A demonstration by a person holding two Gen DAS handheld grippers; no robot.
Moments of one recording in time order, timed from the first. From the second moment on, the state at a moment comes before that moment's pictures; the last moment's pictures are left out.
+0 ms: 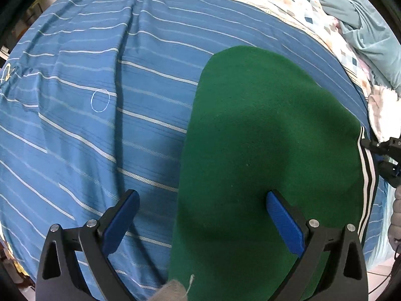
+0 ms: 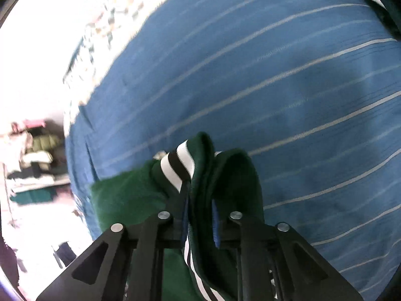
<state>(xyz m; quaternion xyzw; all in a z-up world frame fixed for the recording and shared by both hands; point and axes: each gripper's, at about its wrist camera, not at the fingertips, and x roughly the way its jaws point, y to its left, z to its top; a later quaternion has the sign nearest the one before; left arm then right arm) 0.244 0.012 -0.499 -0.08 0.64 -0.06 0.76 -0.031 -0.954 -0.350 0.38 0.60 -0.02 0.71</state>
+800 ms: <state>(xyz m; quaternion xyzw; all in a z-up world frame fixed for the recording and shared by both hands) 0.276 0.009 -0.520 -0.19 0.62 -0.18 0.74 -0.071 -0.909 -0.468 0.44 0.66 0.25 0.56</state>
